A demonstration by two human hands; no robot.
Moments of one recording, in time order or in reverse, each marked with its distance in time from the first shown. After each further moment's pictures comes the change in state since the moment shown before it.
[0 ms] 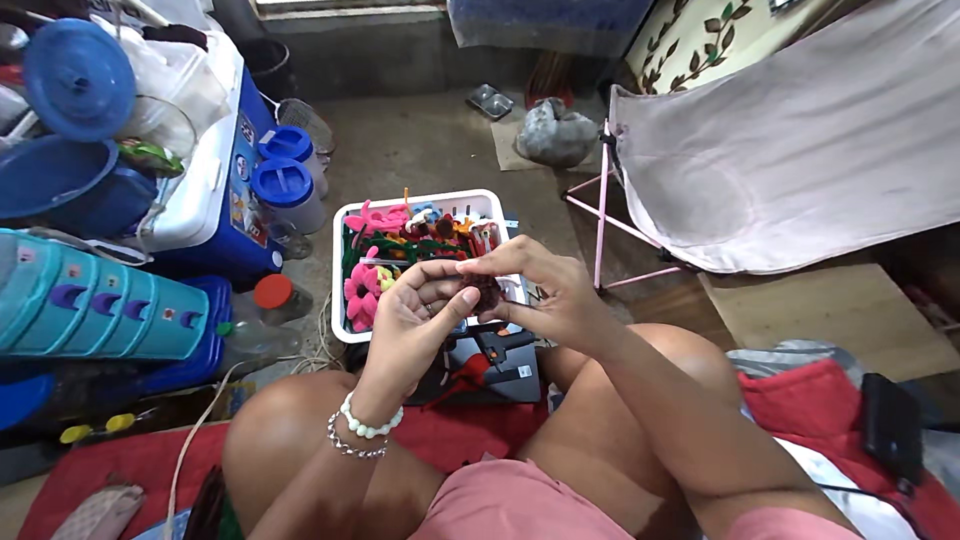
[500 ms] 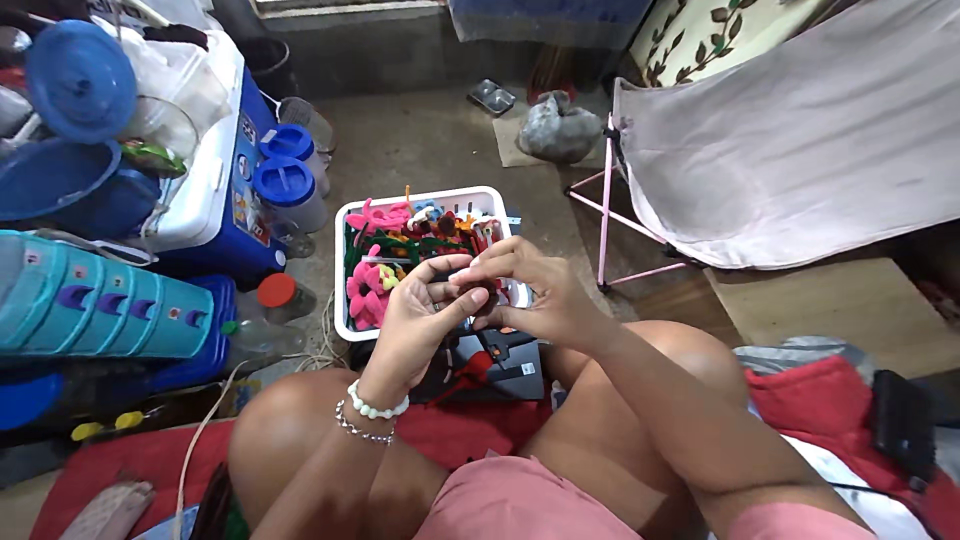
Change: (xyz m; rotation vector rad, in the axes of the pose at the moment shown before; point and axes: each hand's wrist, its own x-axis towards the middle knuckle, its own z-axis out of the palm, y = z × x) left_hand 0.007 -0.004 0.000 -0.076 -0.021 -0.157; right_hand -0.003 0.008 0.008 0.050 -0.020 0.046
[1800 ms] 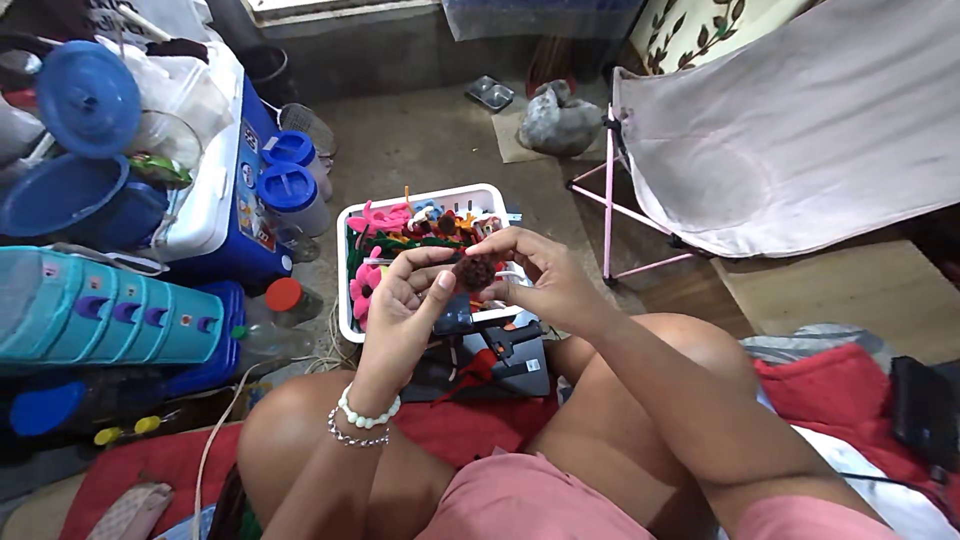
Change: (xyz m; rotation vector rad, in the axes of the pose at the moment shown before) left_hand -0.002 0.004 -0.010 0.183 0.007 0.204; right_hand 0.000 0.002 -0.006 0.143 0.063 0.182
